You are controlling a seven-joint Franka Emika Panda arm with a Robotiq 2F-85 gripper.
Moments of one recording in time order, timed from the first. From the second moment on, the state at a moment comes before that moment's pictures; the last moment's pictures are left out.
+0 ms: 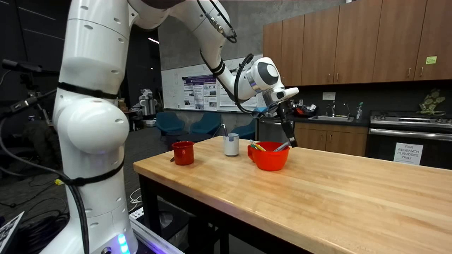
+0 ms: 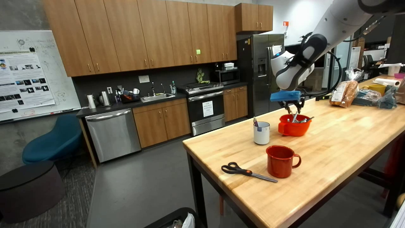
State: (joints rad) arm -0.19 0.22 -0.23 -2.02 -0.51 2.33 1.24
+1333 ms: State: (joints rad) arm -0.16 0.22 -0.24 -2.01 -0.51 2.46 1.14
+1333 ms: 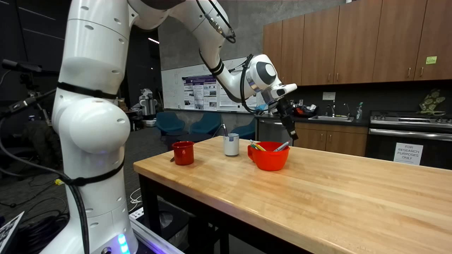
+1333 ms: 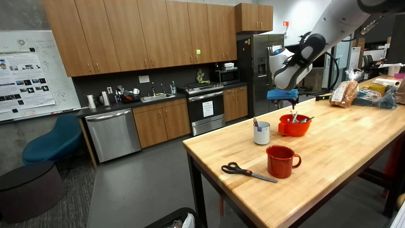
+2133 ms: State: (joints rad) arm -0.16 0.22 -0.26 -2.07 -0.52 2.51 1.01
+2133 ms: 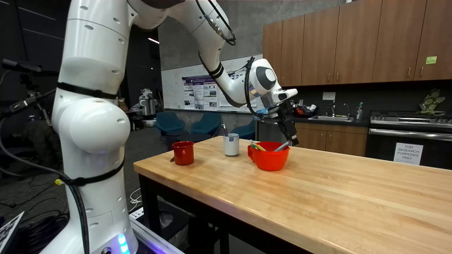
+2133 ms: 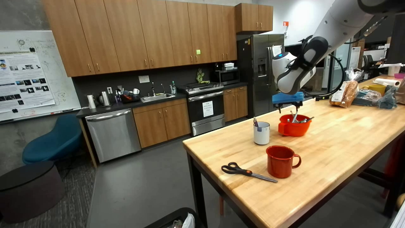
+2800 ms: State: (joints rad) arm -0.16 0.21 -0.26 -2.07 -0.52 2.54 1.01
